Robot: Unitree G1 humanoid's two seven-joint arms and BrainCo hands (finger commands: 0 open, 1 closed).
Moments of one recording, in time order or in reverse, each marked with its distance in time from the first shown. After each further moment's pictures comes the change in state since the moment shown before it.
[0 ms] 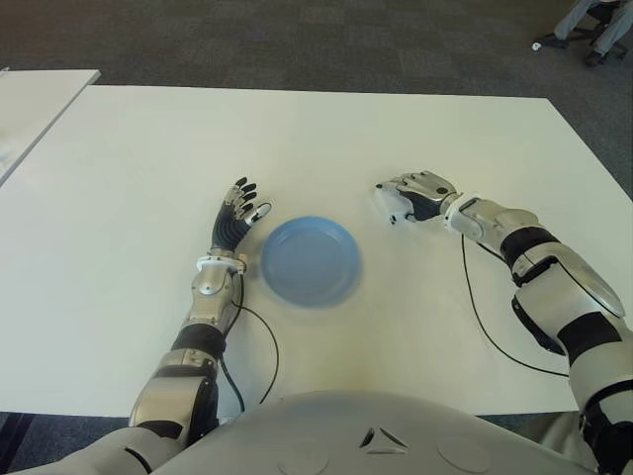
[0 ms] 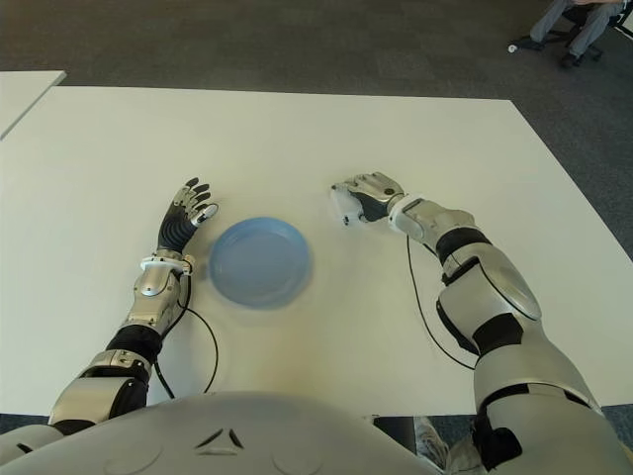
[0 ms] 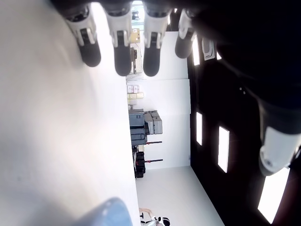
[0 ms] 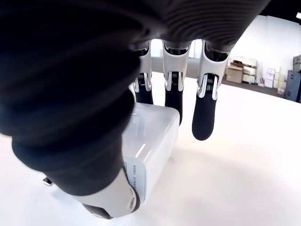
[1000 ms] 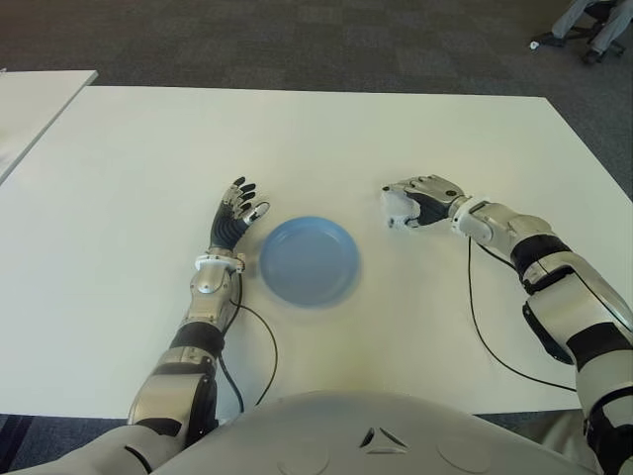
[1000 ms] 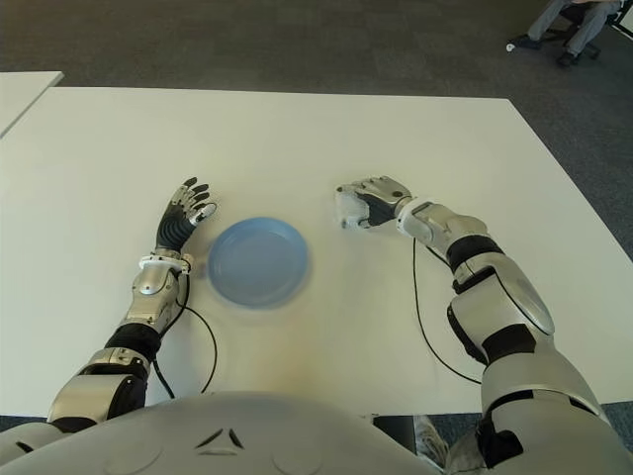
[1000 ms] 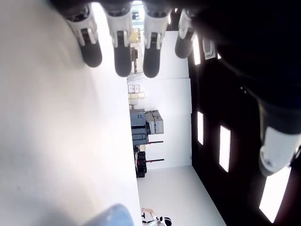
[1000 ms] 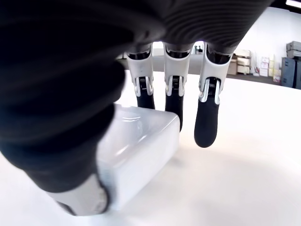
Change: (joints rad) left arm -0.009 0.006 0.001 0.018 0.001 -0.007 0.000; right arm 0.056 -0.036 -0.118 -0.084 0.049 -0.032 0.084
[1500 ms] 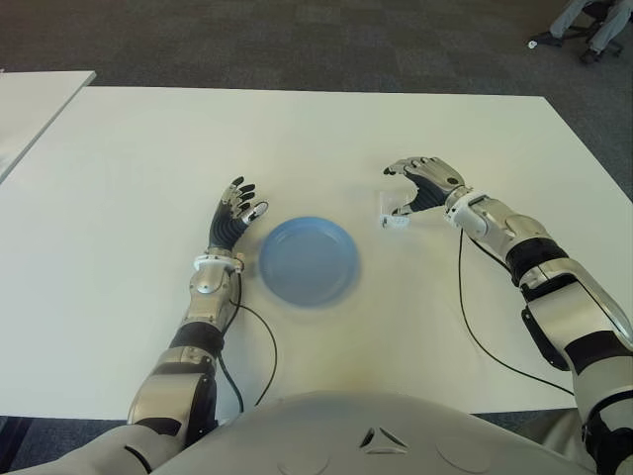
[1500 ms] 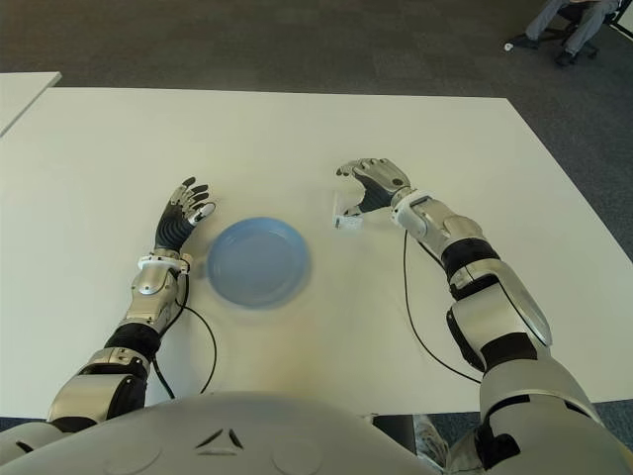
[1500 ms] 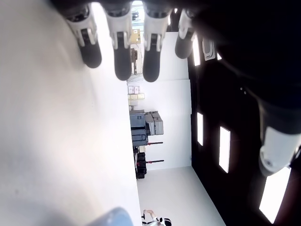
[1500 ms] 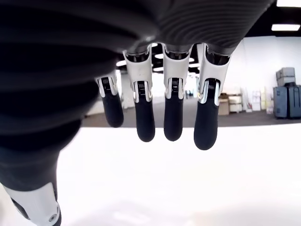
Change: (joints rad) left arm -0.003 -0.005 0.000 0.005 0.001 -0.004 0.000; right arm 0.060 0.015 -0.131 -0.193 0.074 0.094 -0.040
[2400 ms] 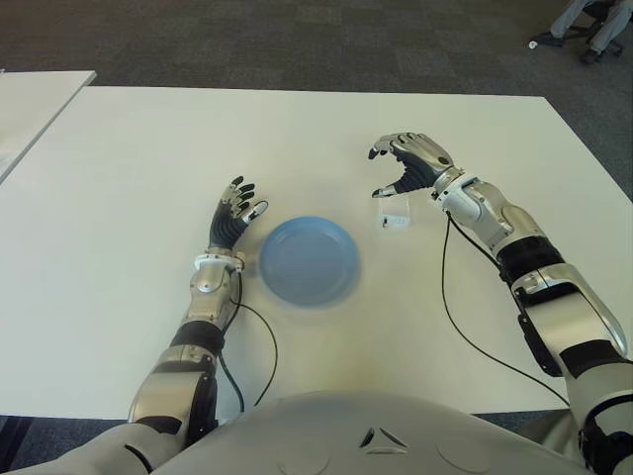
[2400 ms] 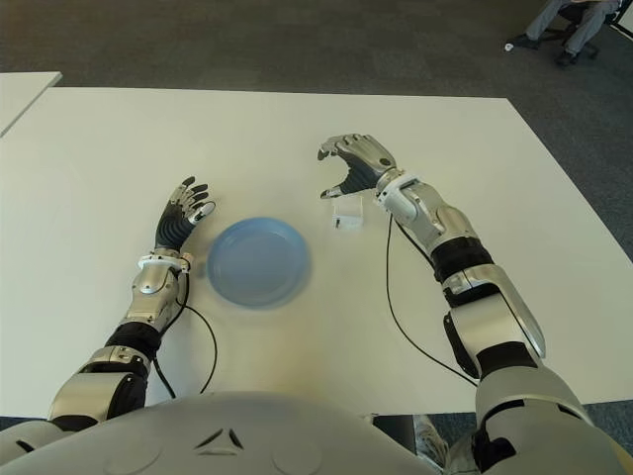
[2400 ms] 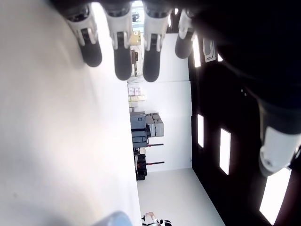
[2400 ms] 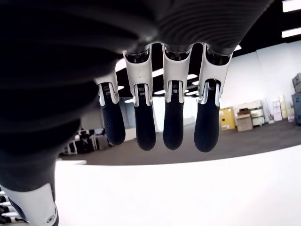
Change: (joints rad) left arm -0.007 -0.007 0.000 0.008 0.000 0.001 0.009; right arm 0.051 0.033 -0.121 -0.257 0.103 0.018 0.147
